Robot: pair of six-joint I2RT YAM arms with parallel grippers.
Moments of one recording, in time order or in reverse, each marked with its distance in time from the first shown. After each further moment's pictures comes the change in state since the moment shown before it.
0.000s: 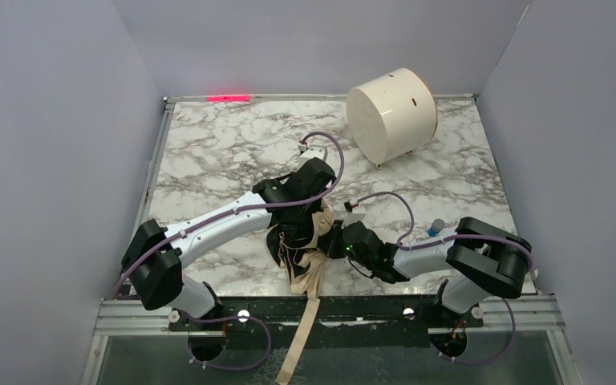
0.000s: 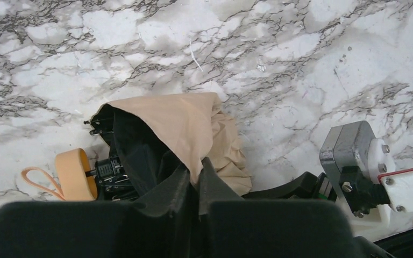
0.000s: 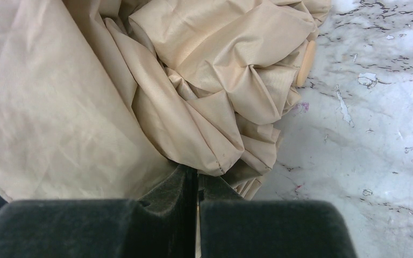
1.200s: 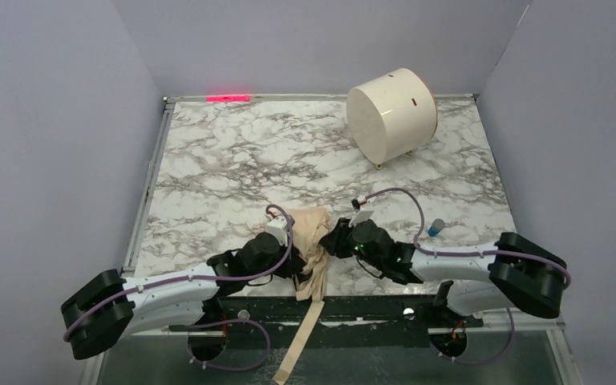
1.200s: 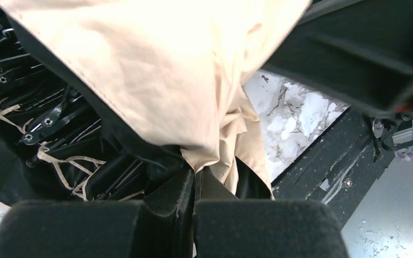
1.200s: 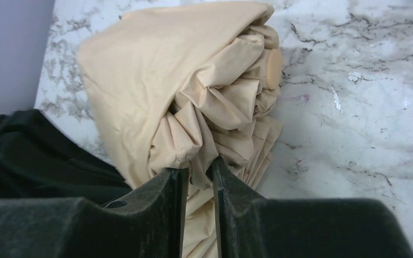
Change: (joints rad) left arm -0.103 -0.543 -0.917 0.625 0.317 -0.131; right arm 0.000 -0.188 0.000 -0.185 0.000 -0.011
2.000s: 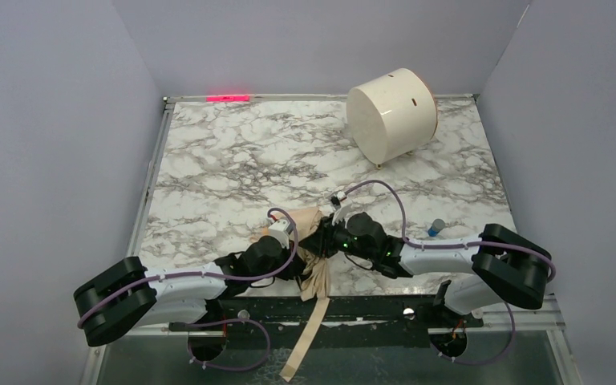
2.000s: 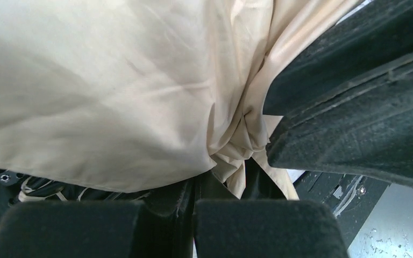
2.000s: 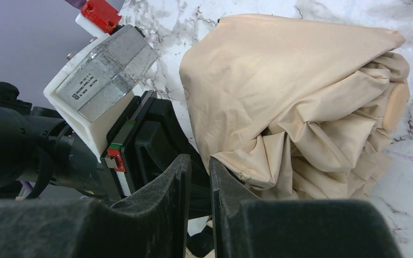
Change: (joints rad) left arm -0.004 0.161 -0.084 0.236 0.001 -0.034; right arm 0.000 0.057 0.079 0.150 -0.290 -0.147
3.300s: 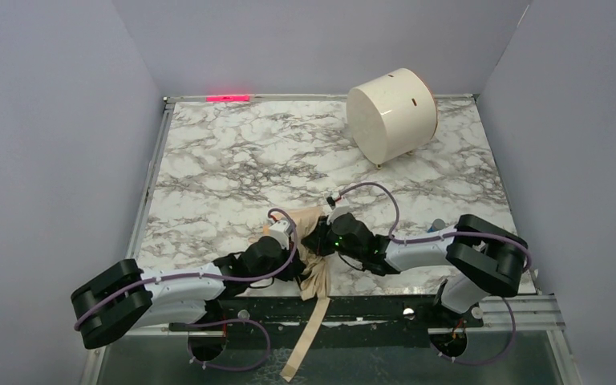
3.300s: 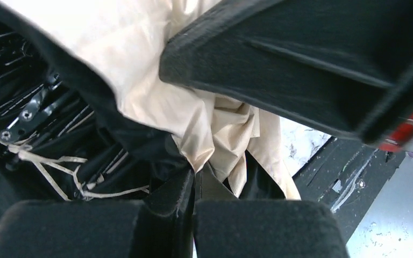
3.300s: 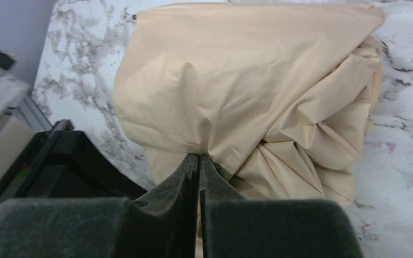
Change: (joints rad) left arm -0.003 -0.016 0.003 -0.023 0.000 0.008; right arm 0.000 0.135 0.063 -0.069 0.142 0.057
